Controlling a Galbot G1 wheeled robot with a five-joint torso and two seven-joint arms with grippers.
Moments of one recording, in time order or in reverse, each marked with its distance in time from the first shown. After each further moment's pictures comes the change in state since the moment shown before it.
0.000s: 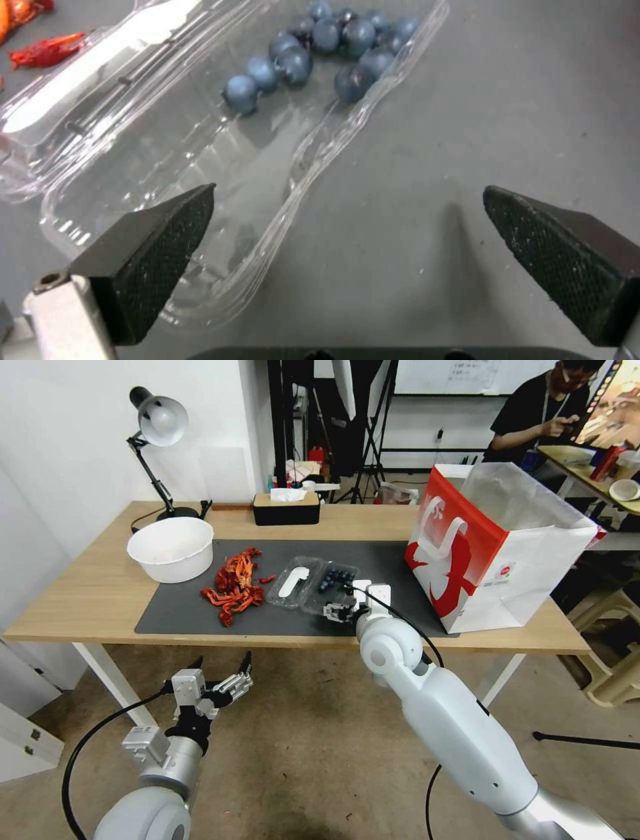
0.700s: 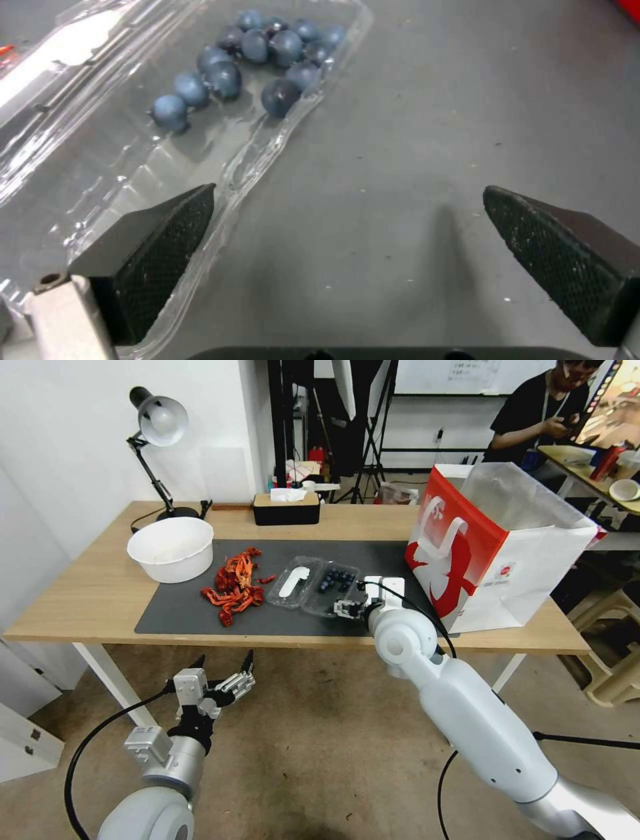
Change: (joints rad) left arm -0.002 -0.009 0.009 -0.003 0.008 -0.006 -0.003; right arm 0.055 -0.084 -0.004 -0.002 0.133 0.000 0.070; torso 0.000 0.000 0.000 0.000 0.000
